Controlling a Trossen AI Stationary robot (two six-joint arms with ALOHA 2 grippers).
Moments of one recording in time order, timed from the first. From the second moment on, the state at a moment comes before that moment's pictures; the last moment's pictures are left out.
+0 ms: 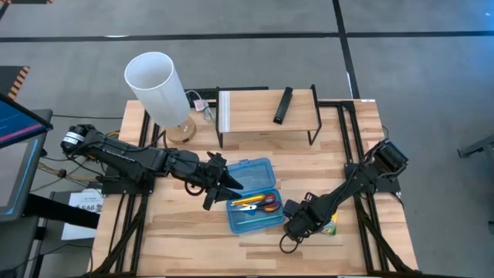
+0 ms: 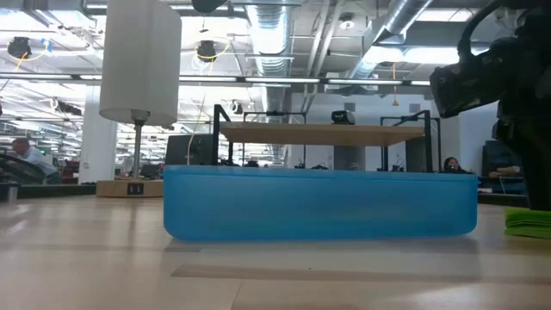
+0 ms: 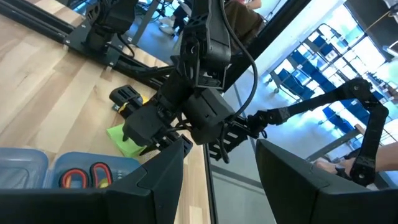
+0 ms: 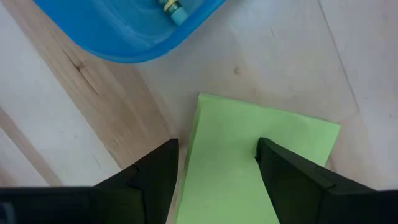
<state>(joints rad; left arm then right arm) -0.25 1.29 0.99 0.08 0.06 -0.65 0.59 1.83 1.04 -0.70 0.08 1.11</state>
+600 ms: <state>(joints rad) -0.25 1.29 0.99 0.08 0.07 -0.67 0.59 1.79 1.04 -0.69 0.07 1.09</state>
